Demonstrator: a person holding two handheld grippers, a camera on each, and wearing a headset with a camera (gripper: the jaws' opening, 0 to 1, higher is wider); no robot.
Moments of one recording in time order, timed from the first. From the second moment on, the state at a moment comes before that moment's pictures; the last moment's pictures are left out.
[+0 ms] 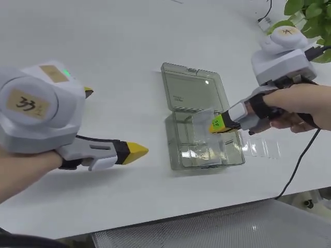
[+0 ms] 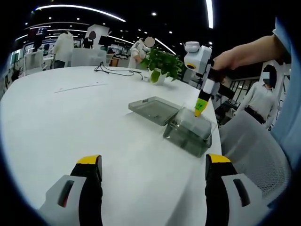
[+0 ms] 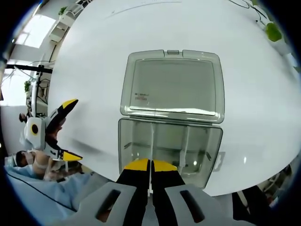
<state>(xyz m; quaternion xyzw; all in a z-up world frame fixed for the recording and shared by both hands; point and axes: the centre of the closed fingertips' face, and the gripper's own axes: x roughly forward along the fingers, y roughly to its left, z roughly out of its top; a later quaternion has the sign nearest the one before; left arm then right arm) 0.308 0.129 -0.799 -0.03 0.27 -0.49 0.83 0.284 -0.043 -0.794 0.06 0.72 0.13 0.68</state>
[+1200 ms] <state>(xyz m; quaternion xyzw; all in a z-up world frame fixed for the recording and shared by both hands) 0.309 0.129 -0.807 -0.04 0.28 -0.49 0.83 0.288 -0.043 -0.801 0.05 0.72 0.13 0.68</state>
